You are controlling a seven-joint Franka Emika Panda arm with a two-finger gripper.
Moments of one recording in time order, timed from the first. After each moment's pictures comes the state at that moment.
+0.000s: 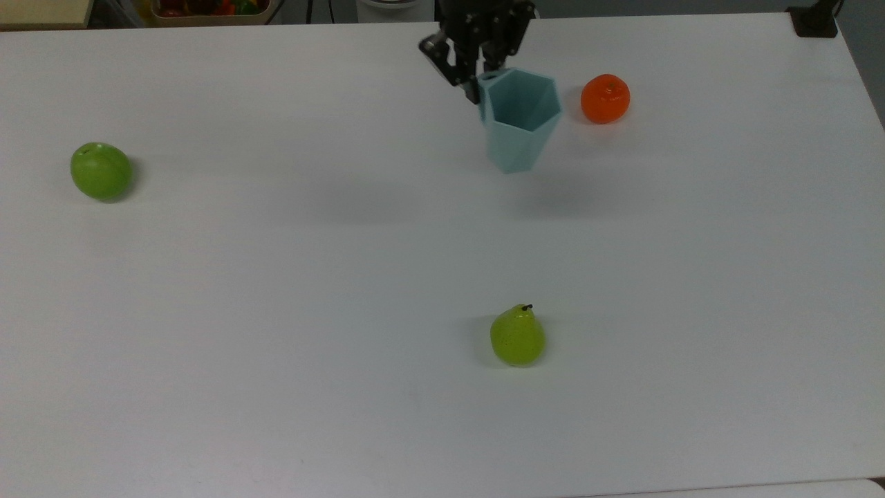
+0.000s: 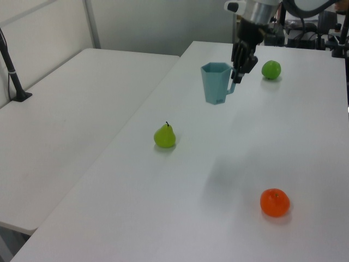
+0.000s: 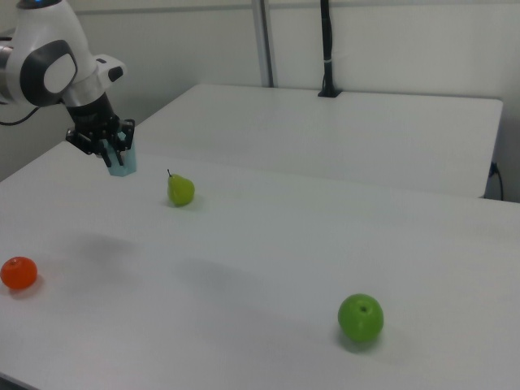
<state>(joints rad) 0.13 -0.01 0.12 -1.83 0.09 2.08 -0.41</state>
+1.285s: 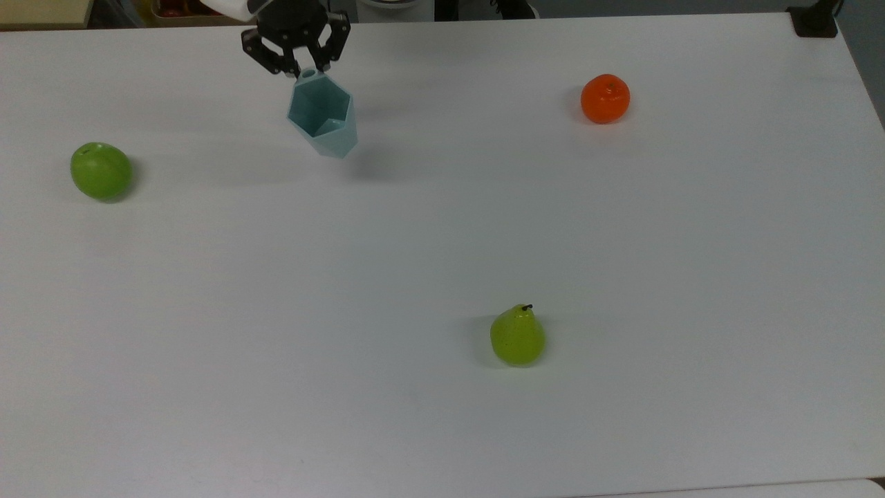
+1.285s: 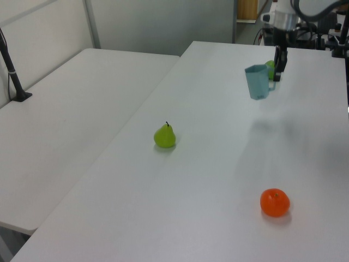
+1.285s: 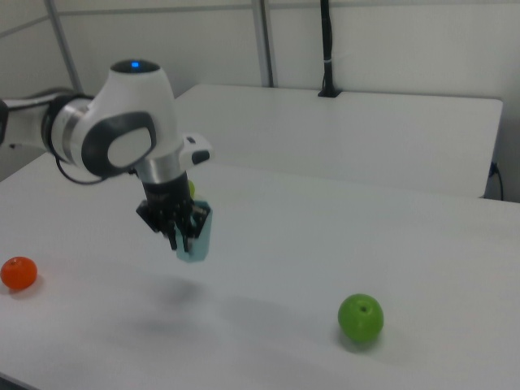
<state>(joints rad) 0.11 -0.11 -0.22 -2.13 0.04 2.07 -0.42</state>
